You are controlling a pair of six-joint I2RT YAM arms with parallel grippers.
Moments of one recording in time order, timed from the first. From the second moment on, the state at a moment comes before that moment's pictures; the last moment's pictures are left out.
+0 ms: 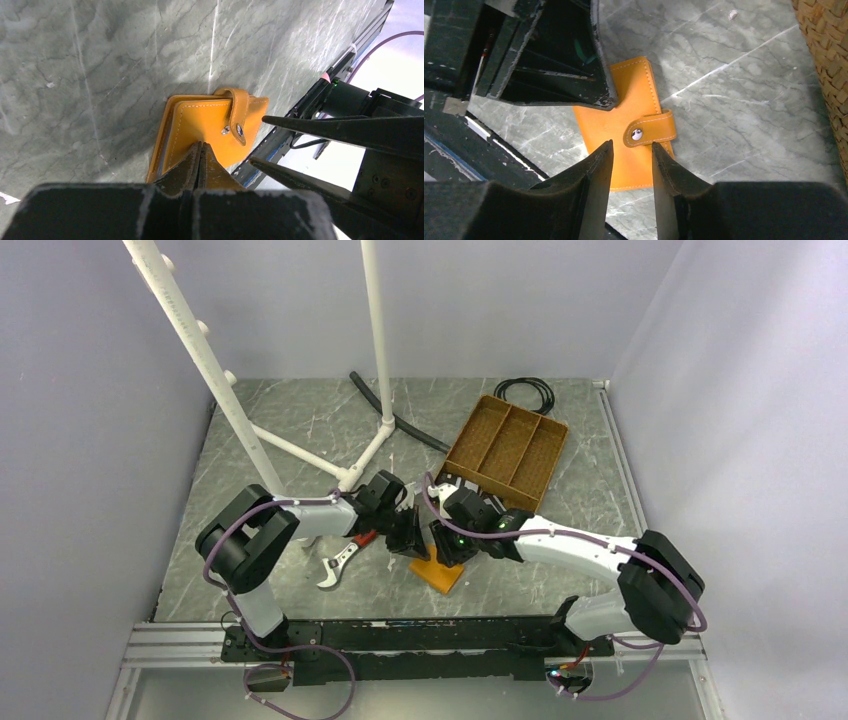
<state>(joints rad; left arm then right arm) -0.73 1.73 0.83 -0.05 0.56 -0.76 0.89 1.34 0.73 -0.34 -0.08 0.35</state>
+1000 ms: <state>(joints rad) -0.73 1.73 0.82 -0.02 0.56 -0.76 0.91 1.42 0.77 -0.34 -0.05 0.33</state>
